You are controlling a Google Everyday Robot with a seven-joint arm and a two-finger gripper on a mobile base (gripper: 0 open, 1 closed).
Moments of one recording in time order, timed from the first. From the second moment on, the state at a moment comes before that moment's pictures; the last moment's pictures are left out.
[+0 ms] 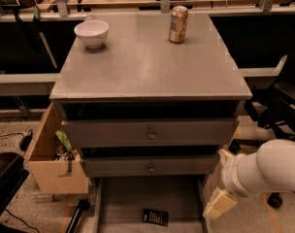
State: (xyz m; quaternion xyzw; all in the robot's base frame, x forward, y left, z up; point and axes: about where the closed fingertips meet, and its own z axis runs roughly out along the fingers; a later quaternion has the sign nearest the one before) arm 0.406 -0.195 0.655 -0.54 0.81 0.04 0.21
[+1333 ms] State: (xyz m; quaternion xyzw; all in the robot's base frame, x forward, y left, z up) arm 0.434 -0.198 0.484 -0.56 0.80 0.02 0.22
